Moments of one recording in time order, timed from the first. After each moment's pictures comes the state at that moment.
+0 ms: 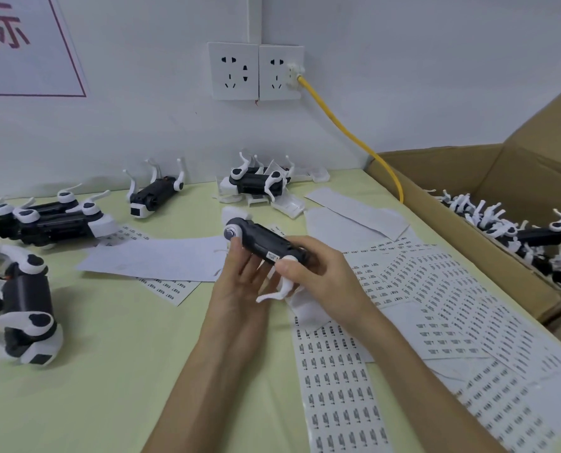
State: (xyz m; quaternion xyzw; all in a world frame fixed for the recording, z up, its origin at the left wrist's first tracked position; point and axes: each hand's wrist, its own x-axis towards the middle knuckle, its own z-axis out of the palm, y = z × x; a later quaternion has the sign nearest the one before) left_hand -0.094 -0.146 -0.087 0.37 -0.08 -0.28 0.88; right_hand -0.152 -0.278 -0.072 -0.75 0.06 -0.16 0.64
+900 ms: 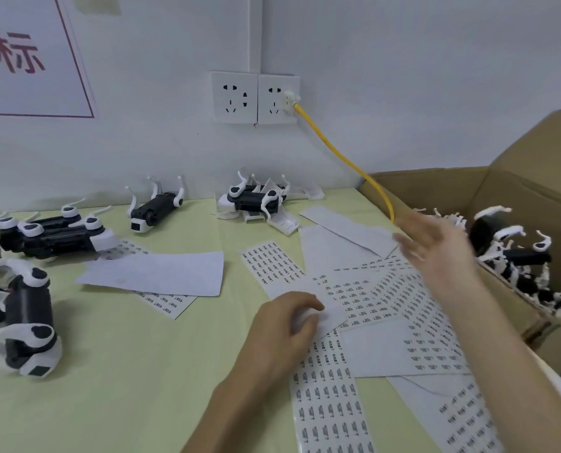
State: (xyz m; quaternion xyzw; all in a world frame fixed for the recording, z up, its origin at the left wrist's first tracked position) left_hand -0.117 -0.165 -0.112 0.77 -0.37 -0.09 0.51; right_hand -0.187 -0.410 -0.023 -0.50 0.33 -0.33 0.73
